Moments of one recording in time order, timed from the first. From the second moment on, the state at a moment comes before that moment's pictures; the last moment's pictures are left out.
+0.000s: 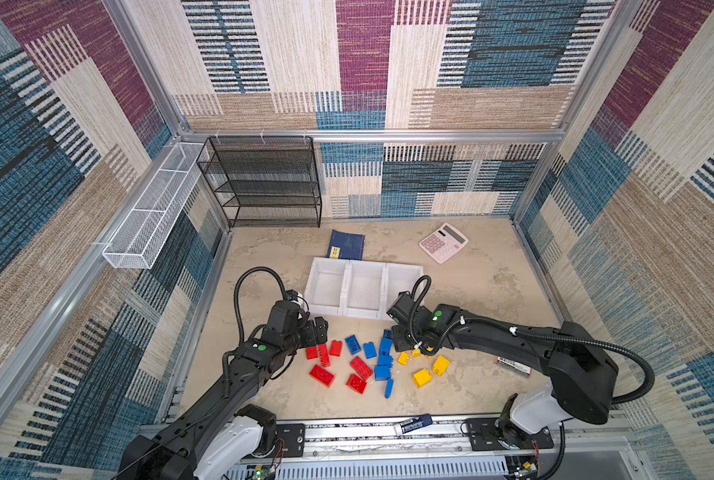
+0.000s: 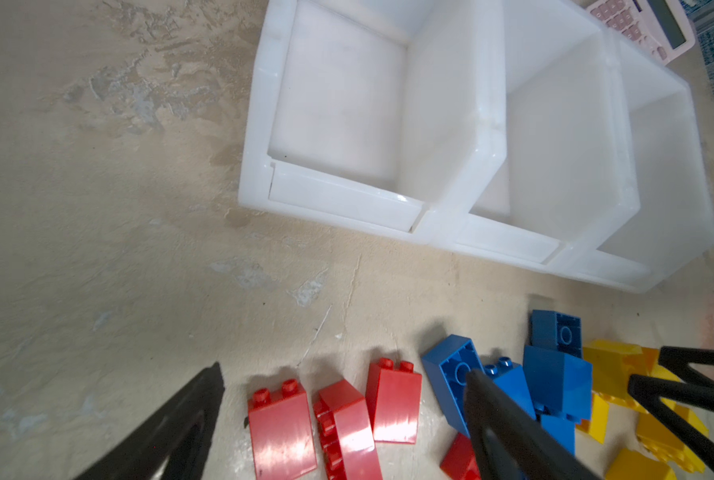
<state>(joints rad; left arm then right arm) -0.37 0.95 0.50 -0.35 0.03 -0.50 0.89 1.54 0.97 -0.65 0.18 0.67</state>
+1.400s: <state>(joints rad) -0.38 0.92 0.43 -0.34 0.03 -0.55 0.71 1.58 1.21 -0.68 0.23 0.47</state>
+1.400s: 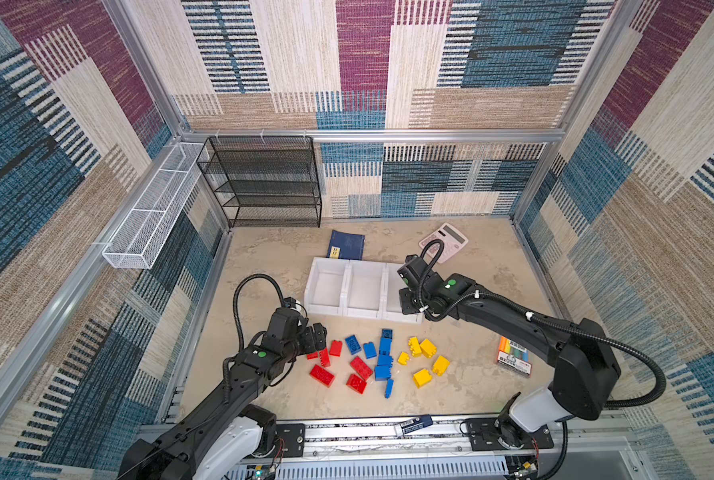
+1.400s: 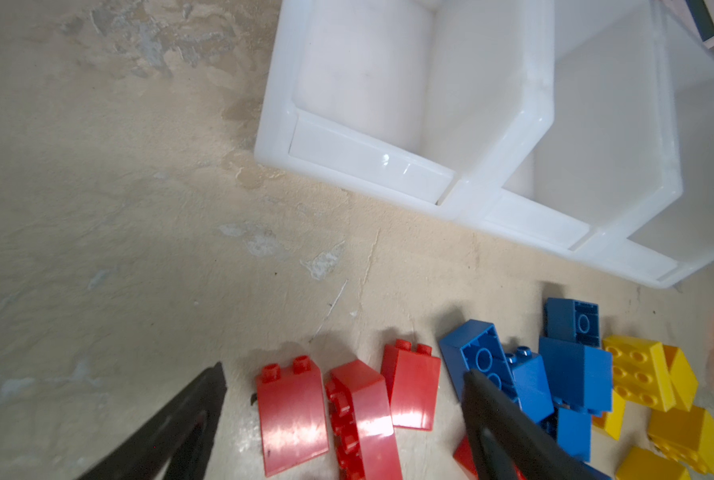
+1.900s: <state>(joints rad) -0.39 0.90 0.42 -0.34 0.03 -0.57 0.70 1.70 1.26 -0.65 0.22 0.42</state>
